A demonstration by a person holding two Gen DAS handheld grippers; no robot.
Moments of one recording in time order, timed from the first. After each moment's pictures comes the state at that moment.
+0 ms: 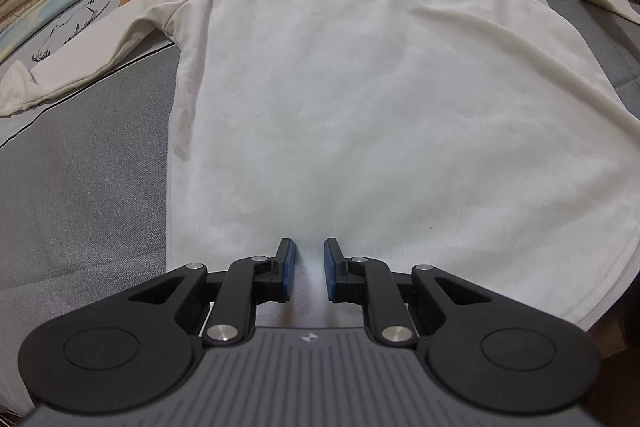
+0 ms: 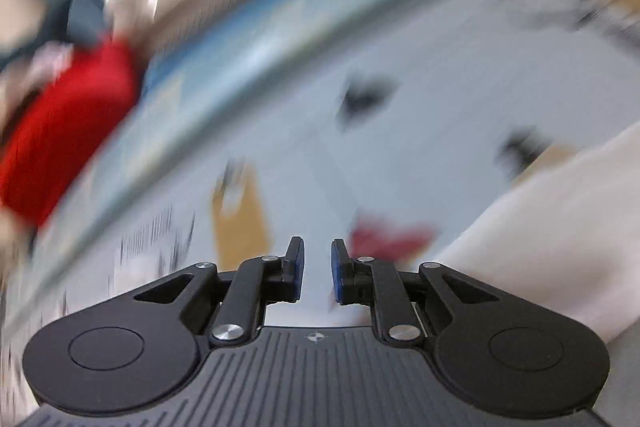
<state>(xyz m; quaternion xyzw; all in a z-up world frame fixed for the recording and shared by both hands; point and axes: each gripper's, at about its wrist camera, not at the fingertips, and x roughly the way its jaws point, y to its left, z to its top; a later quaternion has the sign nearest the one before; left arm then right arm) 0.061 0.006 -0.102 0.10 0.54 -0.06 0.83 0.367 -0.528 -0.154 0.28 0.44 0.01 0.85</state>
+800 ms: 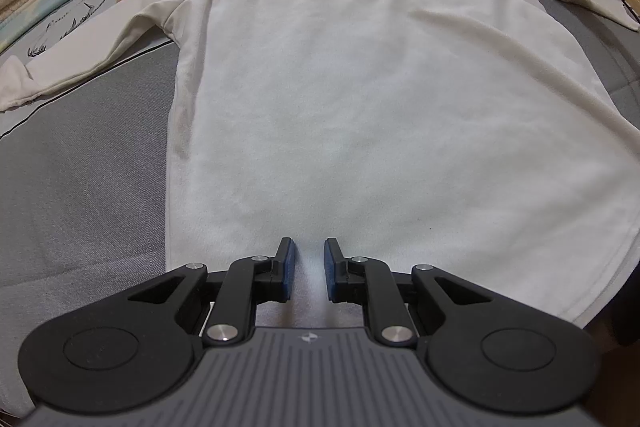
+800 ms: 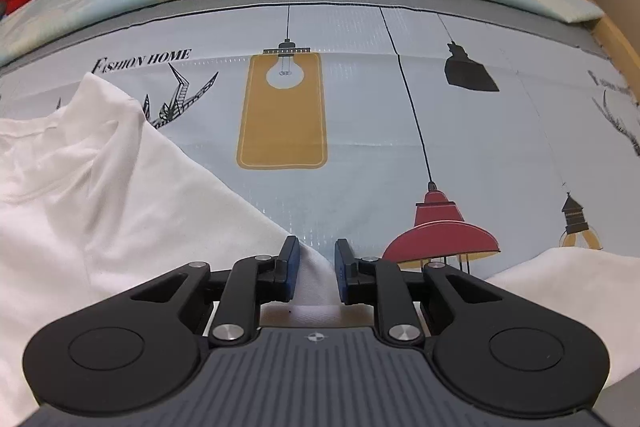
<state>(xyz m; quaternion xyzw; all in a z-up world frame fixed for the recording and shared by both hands) 0.062 0.011 -0.102 0.09 0.54 -0.07 0.83 0.414 -0.439 -0.154 0.00 0.53 0.04 0.85</state>
